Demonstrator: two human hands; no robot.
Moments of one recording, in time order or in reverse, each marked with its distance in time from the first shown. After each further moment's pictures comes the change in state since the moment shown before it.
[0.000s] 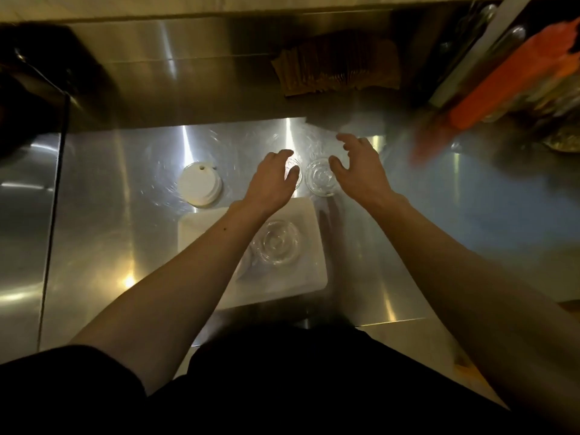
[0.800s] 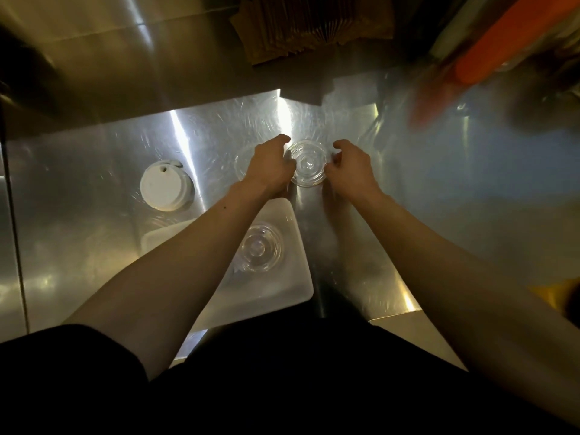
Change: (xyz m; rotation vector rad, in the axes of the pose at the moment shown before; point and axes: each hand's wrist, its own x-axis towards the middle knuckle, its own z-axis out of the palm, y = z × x) left_hand 0.062 0.016 0.039 0.080 -0.173 -0.154; right_hand 0.019 0.046 0.025 0.167 -0.129 0.385
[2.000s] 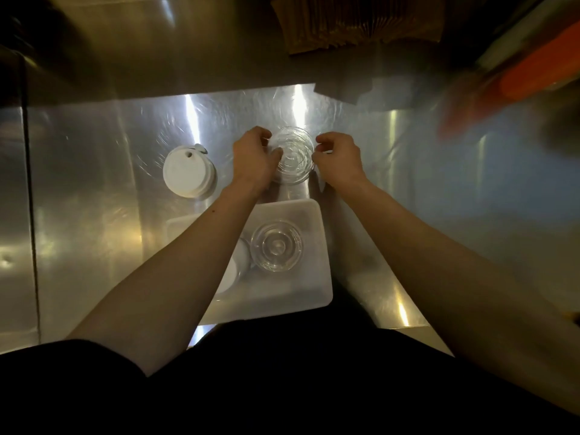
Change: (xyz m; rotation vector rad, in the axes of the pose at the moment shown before) left_hand -0.003 -0.056 -0.033 -0.212 0.310 -0.136; right_hand 0.016 -0.053 0.049 0.160 -0.059 0.001
